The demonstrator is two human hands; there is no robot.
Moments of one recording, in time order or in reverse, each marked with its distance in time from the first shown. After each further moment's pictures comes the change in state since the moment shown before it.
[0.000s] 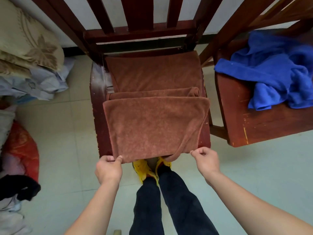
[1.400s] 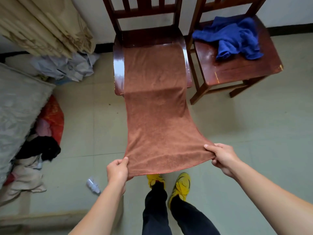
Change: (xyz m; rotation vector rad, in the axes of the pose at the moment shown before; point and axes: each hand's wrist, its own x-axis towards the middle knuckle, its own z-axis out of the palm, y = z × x) left_hand -0.206 -0.279 -0.072 -0.415 -0.180 -0.038; right_hand -0.168 0.260 -0.104 0.418 -0.245 0.031
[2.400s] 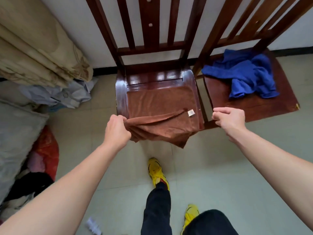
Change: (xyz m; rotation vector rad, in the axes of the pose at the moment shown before) left_hand 0.115 0.311 0.066 0.861 -0.048 0.801; right_hand 0.096 -0.275 0.096 -0.113 0.312 -0.453
